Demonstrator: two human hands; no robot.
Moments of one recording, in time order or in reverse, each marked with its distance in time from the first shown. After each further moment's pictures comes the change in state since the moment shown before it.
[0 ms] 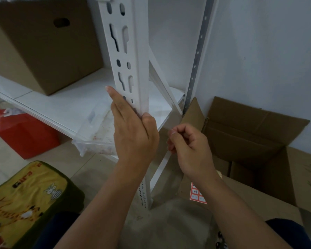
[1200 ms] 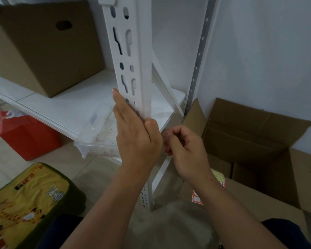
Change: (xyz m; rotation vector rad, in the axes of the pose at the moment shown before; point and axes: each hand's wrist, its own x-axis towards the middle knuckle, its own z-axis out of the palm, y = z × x) left_hand -0.001 0.000 -0.001 -0.013 0.016 0.011; right_hand 0.003 -0.001 0.012 0.005 -0.031 0.001
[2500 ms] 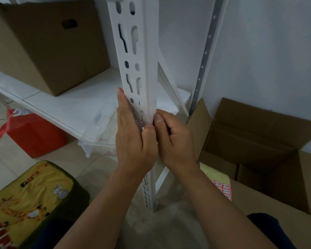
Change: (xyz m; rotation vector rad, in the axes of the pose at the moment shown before) left_hand 0.000 -0.012 -0.009 -0.217 -0.041 0.063; right_hand 0.029 0.003 0.036 -0.131 0.111 -0.428
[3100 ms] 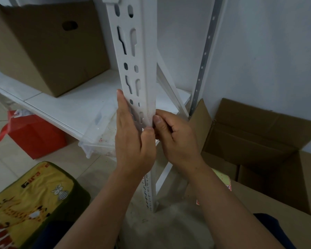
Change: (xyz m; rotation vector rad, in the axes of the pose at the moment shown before) left_hand -0.002 -0.001 -0.003 -0.026 -0.043 -0.015; right_hand 0.008 0.008 -0.011 -0.036 -0.133 -0.007
